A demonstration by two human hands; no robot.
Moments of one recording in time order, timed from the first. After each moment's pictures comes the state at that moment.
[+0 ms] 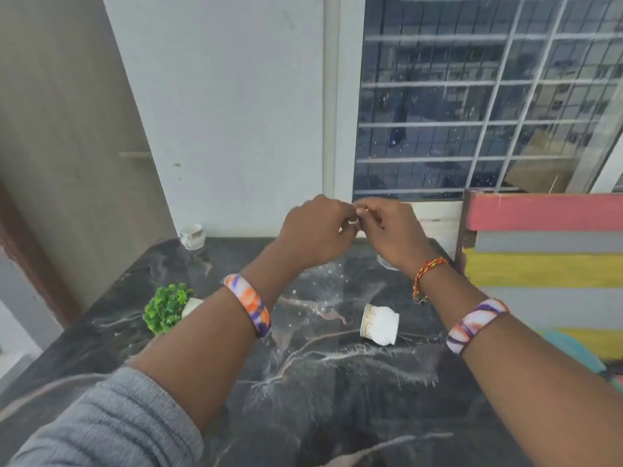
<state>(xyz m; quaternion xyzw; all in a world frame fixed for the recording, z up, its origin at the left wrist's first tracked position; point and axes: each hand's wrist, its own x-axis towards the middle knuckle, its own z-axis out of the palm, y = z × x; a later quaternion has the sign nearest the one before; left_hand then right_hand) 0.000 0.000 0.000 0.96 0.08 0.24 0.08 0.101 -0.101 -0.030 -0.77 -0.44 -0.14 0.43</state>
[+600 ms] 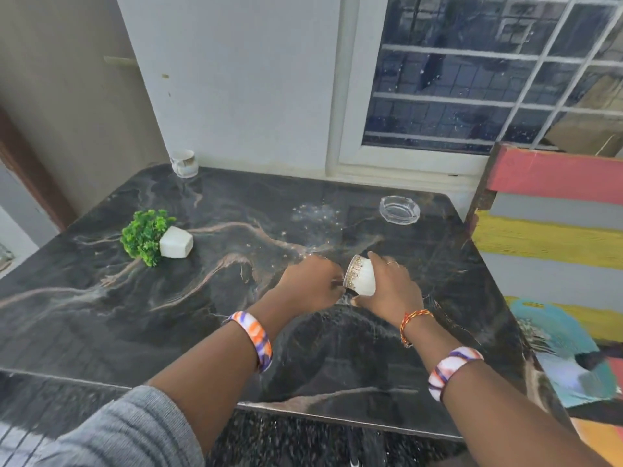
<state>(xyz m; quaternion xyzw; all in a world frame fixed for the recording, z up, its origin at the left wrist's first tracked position) 0.014 -0.027 -0.157 0.98 0.16 -0.01 0.15 0.117 -0.143 -0.186 -0.93 -0.35 0.07 0.12</state>
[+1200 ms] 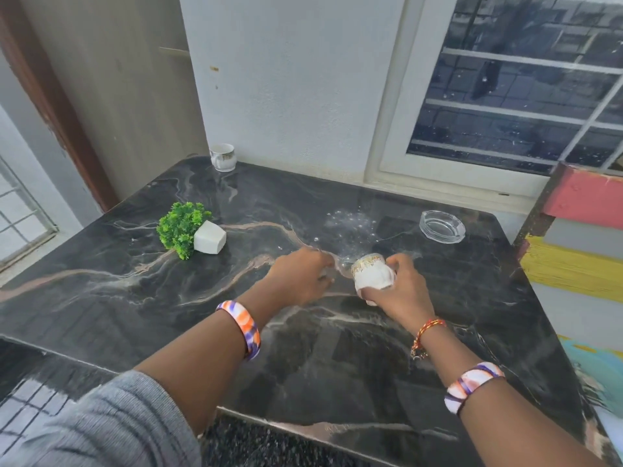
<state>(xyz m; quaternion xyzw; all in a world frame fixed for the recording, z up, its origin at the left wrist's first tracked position) -0.007 0.039 -0.165 0.96 0.22 0.03 0.14 0.115 -0.097 -0.185 -0.88 -0.30 0.10 0.35</state>
